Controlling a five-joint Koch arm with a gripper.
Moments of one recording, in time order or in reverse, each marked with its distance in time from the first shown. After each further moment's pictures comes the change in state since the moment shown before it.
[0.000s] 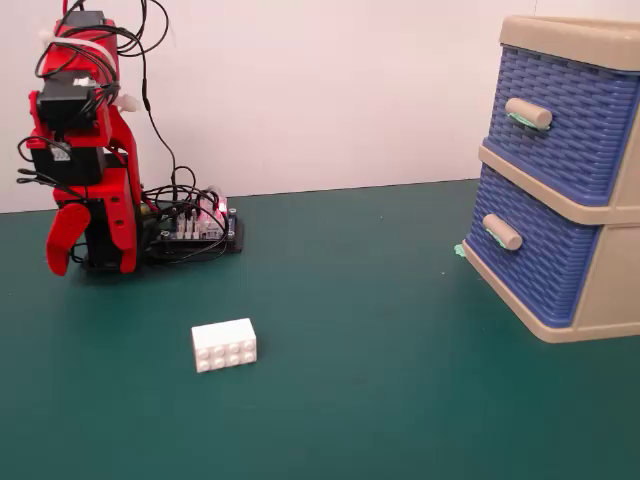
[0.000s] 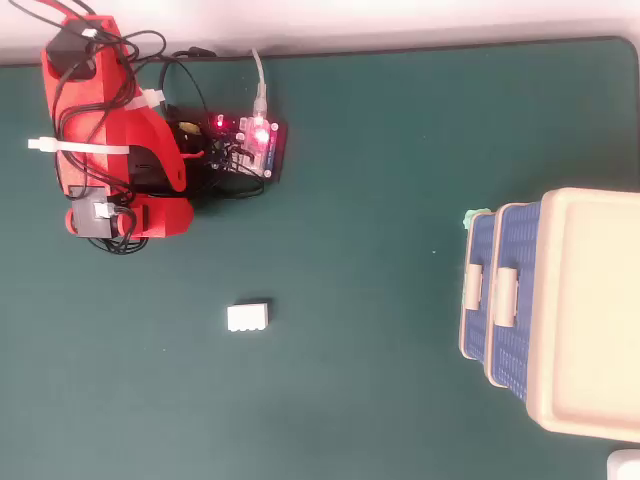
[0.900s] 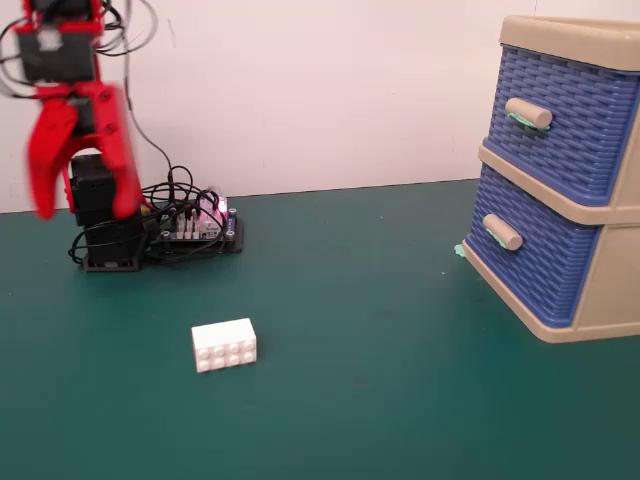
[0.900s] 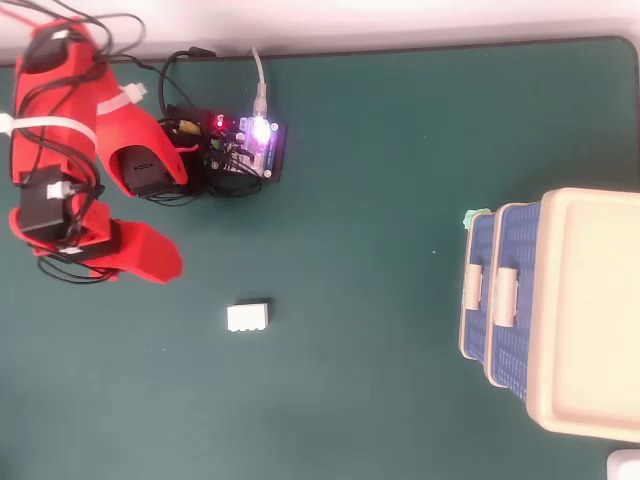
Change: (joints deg) arm -23.3 -0.5 -34.5 6.2 22.9
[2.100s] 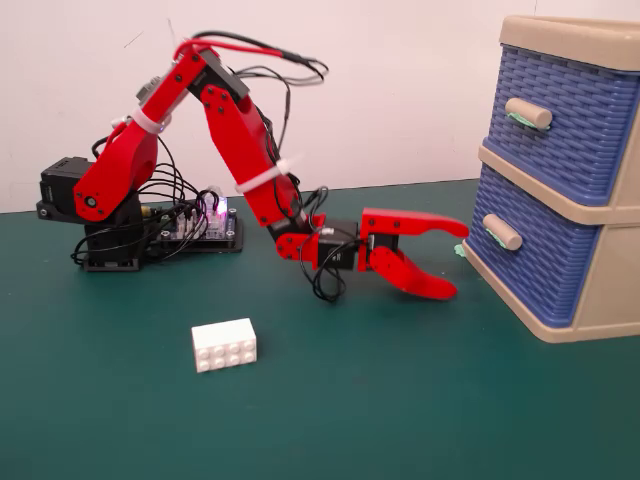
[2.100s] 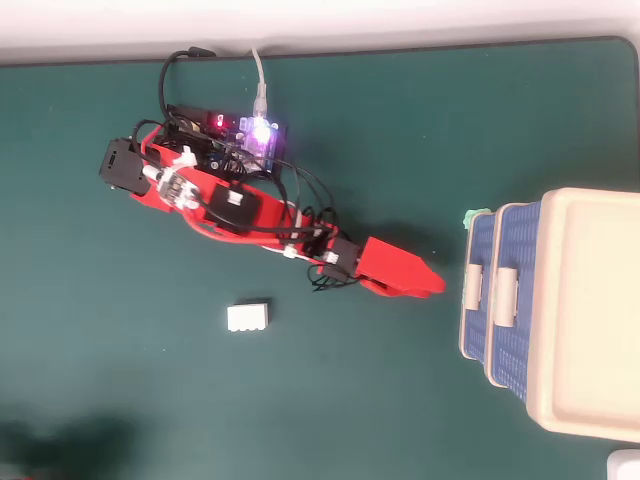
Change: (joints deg) arm -50.3 -81.7 -4.0 -152.9 52.6
